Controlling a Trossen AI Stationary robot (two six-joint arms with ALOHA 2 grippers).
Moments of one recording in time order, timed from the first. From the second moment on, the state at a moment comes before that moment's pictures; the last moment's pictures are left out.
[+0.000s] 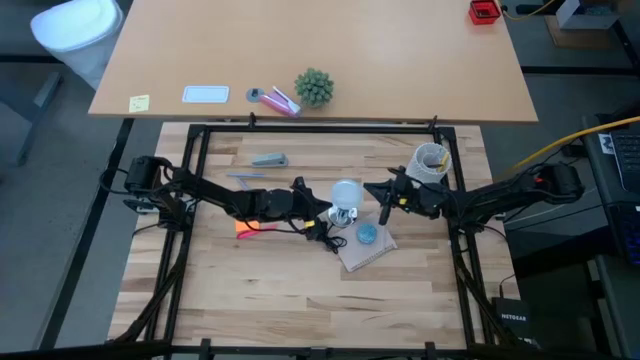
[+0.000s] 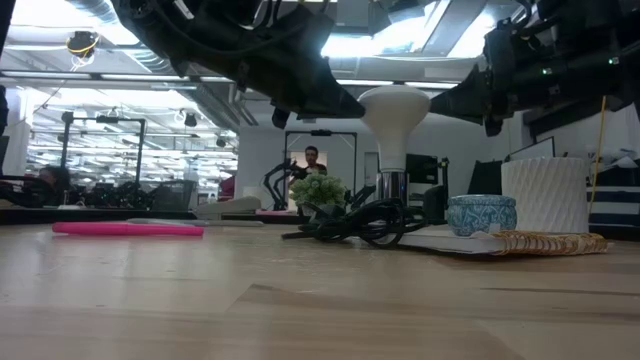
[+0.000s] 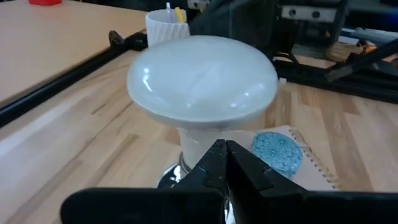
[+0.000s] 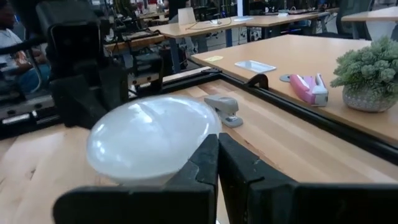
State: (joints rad) left arm -0.07 1.69 0.84 0.56 -0.33 -0.19; right arm 0.02 1.10 0.21 0.81 0.38 0.18
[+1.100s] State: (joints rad) left arm 0.08 1.64 0.84 0.55 -0.45 -0.13; right arm 0.02 1.08 0.21 0.76 0.06 0.21
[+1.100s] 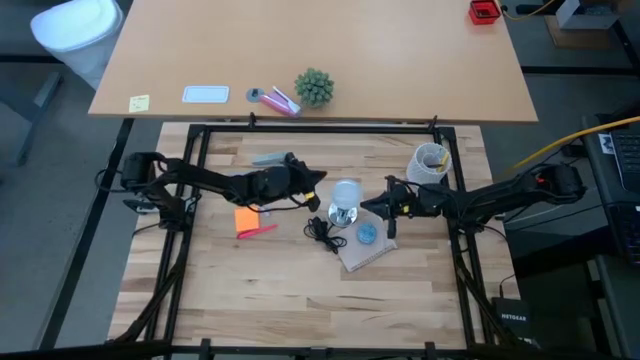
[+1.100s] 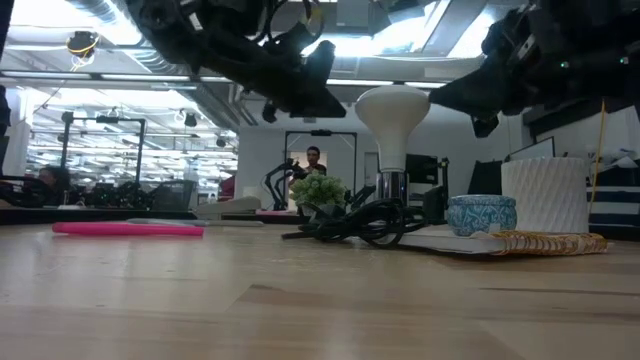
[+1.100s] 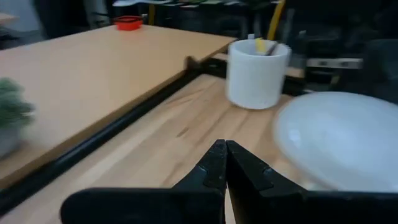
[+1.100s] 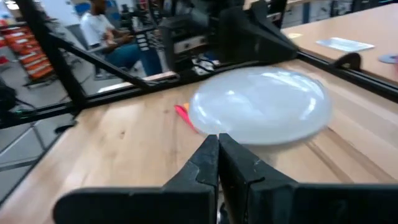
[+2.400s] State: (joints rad) left arm -0.02 1.70 0.83 0.63 -0.37 -0.15; right arm 0.02 1.08 0.21 0.73 0.32 0.27
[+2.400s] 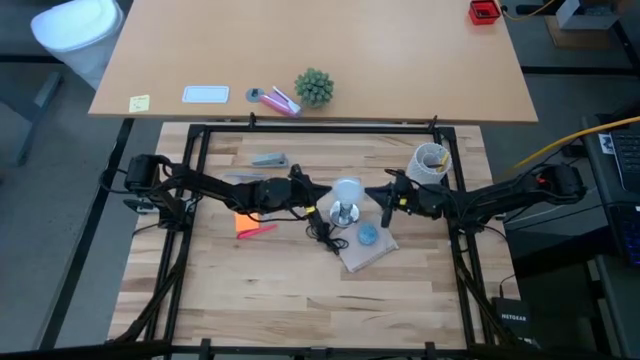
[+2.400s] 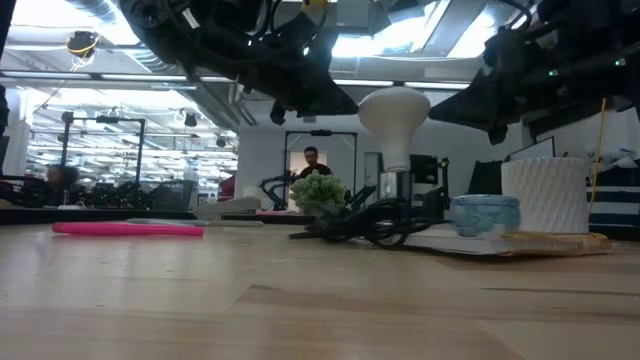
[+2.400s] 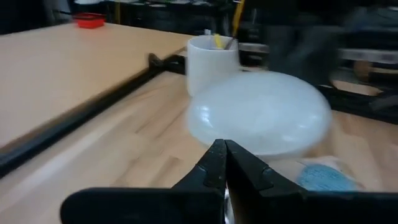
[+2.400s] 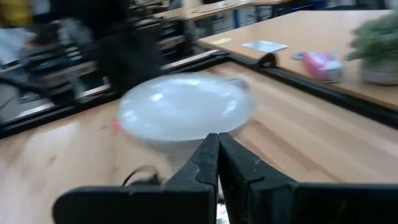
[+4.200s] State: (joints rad) left arm -0.01 1.70 0.84 0.69 -0.39 -0.03; right arm 0.02 1.08 0.21 0.81 0.36 0.21
